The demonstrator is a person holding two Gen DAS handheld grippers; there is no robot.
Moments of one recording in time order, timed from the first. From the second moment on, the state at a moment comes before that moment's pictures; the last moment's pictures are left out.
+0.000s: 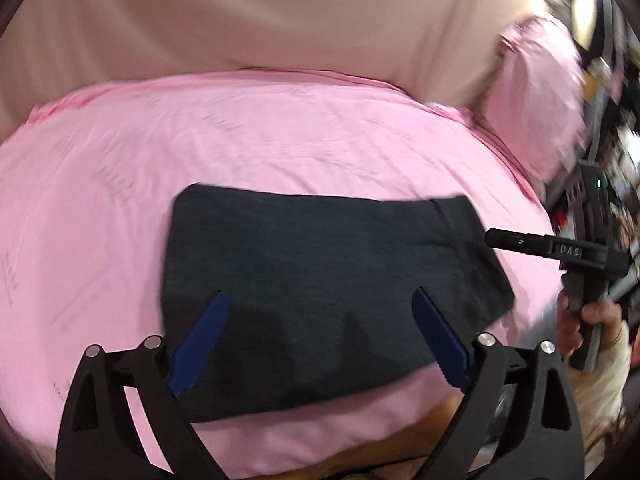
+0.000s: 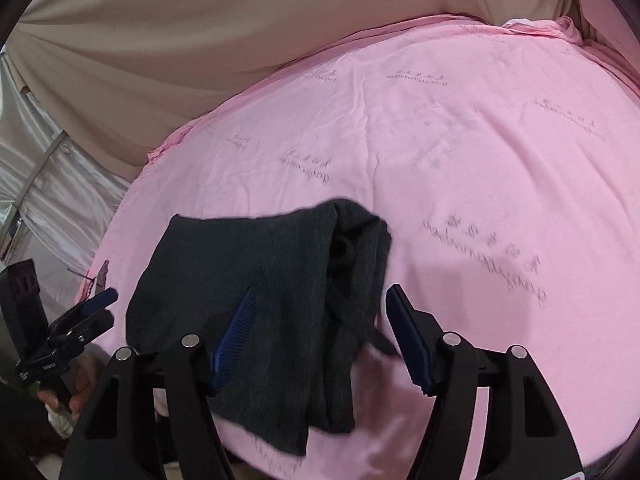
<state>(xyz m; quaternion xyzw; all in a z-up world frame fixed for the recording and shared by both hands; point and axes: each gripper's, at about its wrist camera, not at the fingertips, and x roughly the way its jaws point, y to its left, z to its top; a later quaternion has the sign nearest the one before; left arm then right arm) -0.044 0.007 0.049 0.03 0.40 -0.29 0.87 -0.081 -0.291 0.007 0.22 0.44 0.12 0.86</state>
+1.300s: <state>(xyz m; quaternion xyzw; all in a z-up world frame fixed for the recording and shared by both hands) 0.000 -0.089 0.110 0.10 0.34 -0.38 0.85 -0.035 -0.237 -0.011 0.08 0.47 0.12 0.87</state>
